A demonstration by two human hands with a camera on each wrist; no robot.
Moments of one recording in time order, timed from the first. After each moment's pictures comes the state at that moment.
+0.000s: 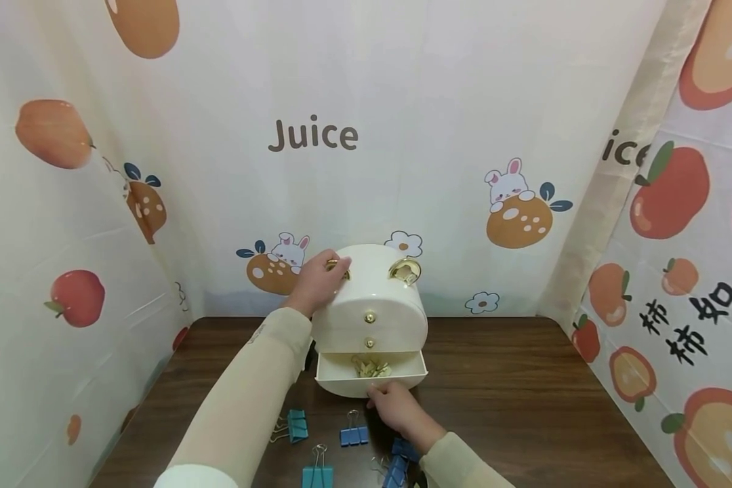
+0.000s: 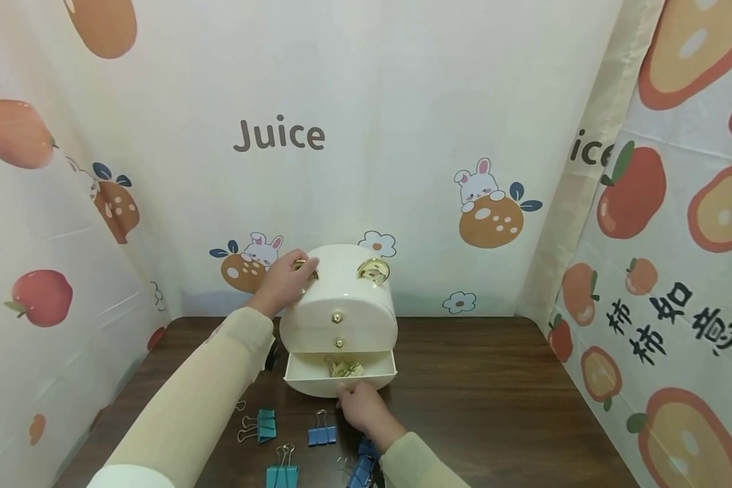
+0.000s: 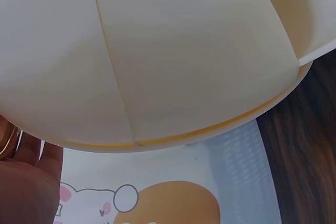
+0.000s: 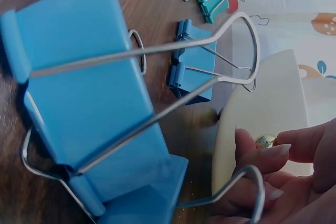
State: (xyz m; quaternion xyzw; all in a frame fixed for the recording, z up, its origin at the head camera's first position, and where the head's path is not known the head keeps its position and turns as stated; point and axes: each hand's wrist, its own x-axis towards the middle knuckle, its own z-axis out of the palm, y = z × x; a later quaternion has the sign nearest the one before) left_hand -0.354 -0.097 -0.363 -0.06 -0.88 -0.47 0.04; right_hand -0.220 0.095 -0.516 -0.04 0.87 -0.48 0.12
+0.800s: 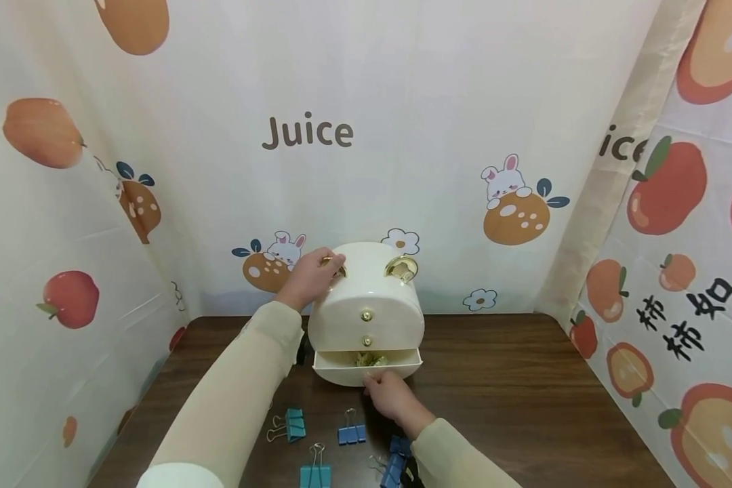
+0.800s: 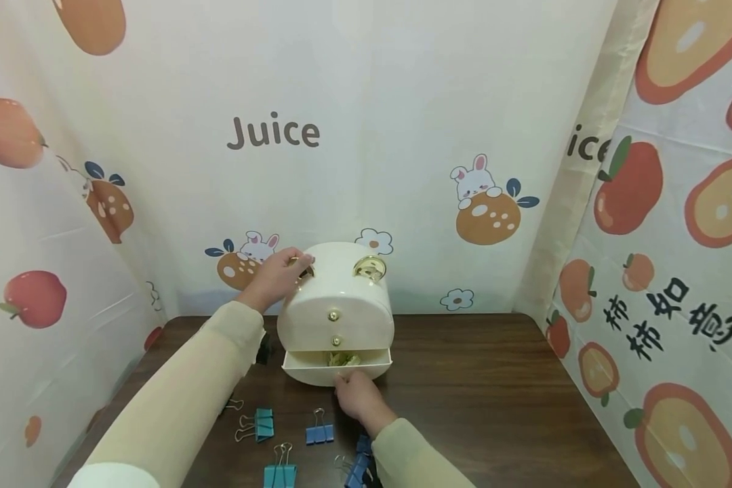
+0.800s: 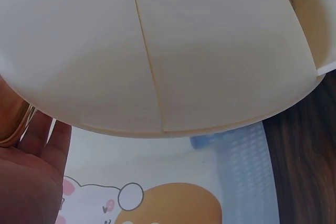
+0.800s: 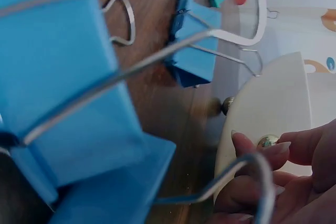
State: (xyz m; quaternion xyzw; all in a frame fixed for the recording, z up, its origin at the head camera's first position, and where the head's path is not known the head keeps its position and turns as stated) left_hand -0.357 -0.106 -0.355 -0.09 -0.89 -0.46 0.01; right_hand -0.231 0.091 -0.511 -0.04 0.87 -0.48 0.10
